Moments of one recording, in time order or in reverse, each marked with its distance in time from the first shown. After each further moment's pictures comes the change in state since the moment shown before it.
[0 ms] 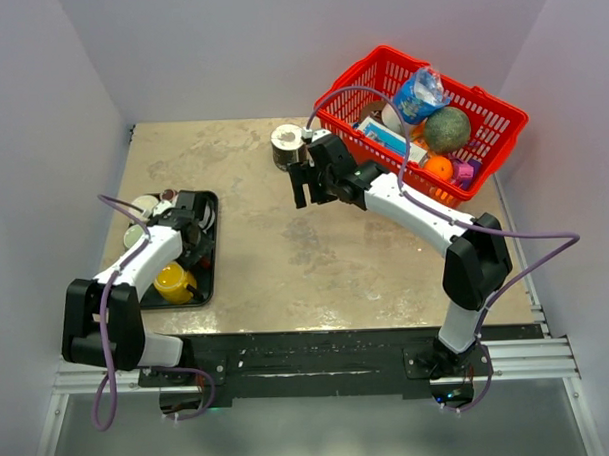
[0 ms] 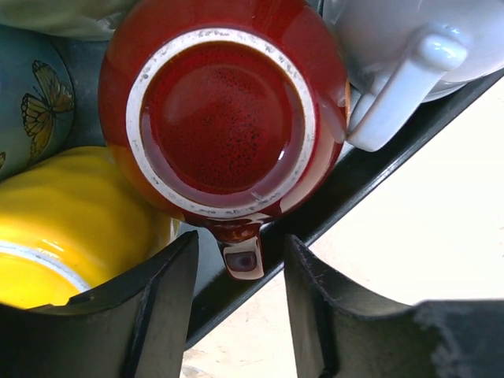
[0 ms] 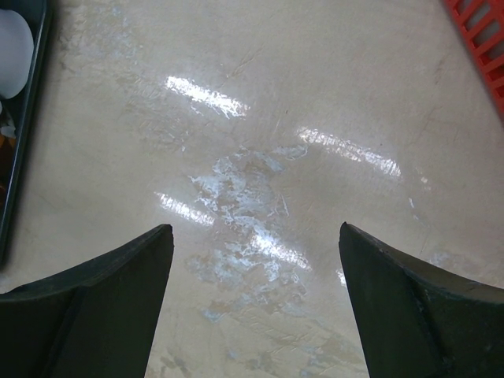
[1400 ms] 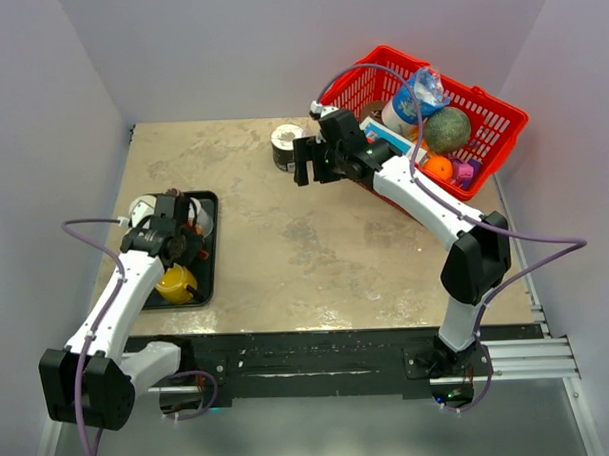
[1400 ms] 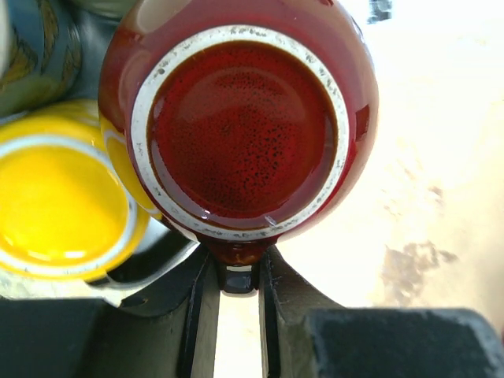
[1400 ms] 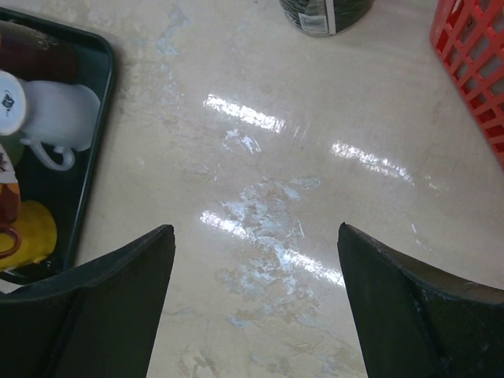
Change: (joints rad) left arm 0.003 -0.289 0.023 -0.132 0.056 -0.168; right arm -0.066 0.030 0.171 -0.084 -0.104 0.019
